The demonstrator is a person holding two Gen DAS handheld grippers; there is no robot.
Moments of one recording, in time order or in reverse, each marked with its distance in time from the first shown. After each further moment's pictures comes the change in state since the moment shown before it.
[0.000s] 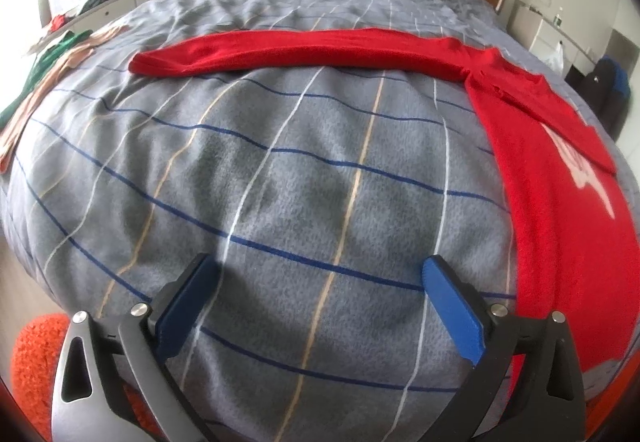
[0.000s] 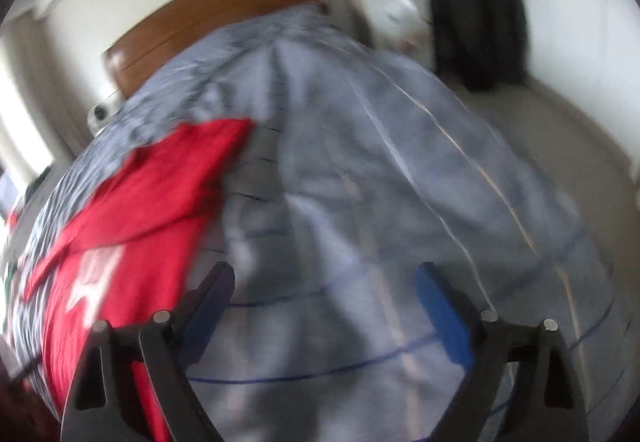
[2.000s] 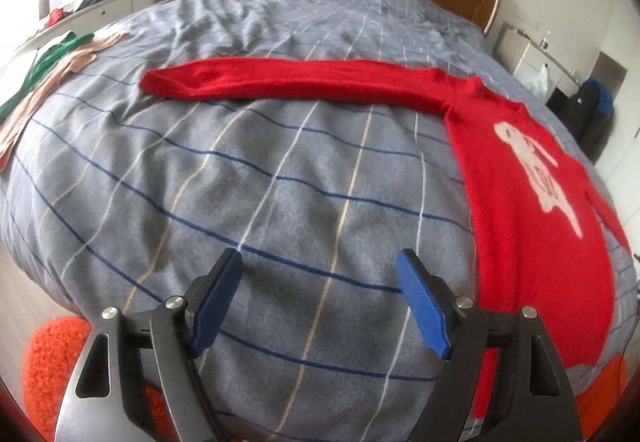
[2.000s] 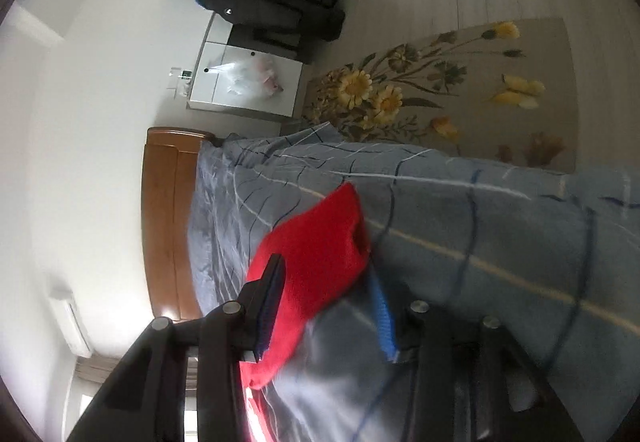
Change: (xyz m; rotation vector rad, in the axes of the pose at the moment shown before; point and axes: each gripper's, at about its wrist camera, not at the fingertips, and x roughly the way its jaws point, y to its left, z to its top) left arm -0.017 0.008 0.012 -0.035 -0.048 -0.076; right arm -0.018 -0.224 0.004 1.006 -0.154 0.298
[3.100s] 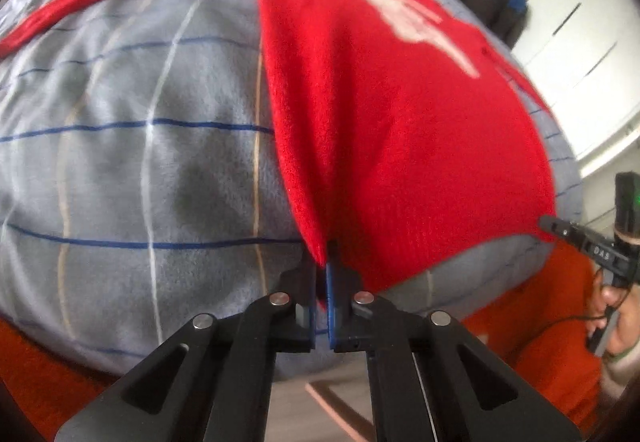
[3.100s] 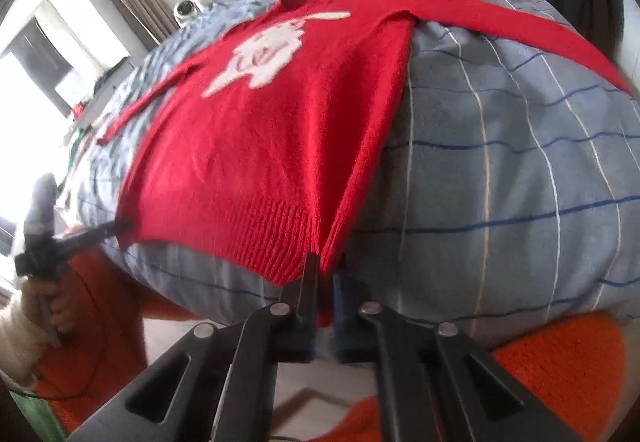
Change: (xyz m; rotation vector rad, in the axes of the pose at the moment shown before) left arm 0.015 -0.096 -0.067 0.253 0.333 -0.312; right arm -0.029 0.057 -0.370 -1.234 0.576 -0.257
